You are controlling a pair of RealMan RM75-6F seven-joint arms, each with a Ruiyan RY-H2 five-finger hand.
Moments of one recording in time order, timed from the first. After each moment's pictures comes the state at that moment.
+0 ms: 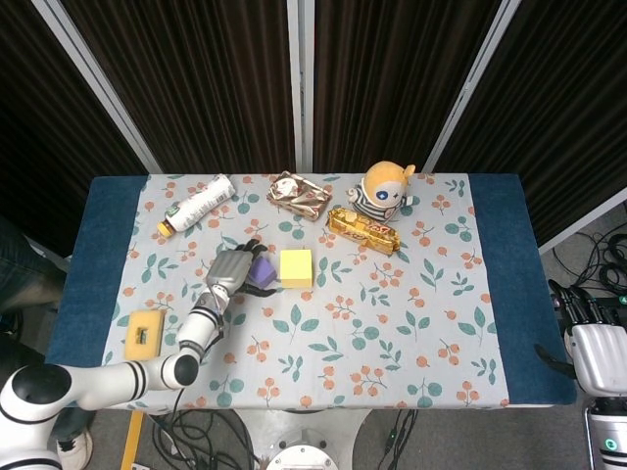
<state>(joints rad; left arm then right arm) -0.94 -1.75 -0.20 -1.24 0.63 0.83 0.43 0.06 -1.06 0.06 -1.64 -1.53 1.52 -0.03</state>
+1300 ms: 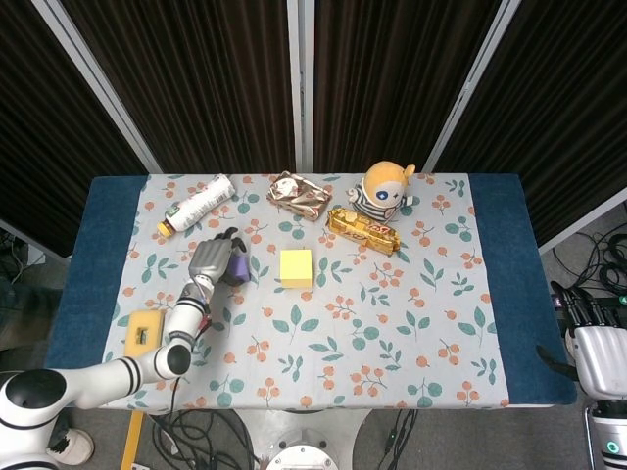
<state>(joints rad) -0.89 -1.74 -0.26 -1.15 0.63 0.80 0.39 0.05 -1.06 0.06 -1.63 -1.54 1.53 -0.02</state>
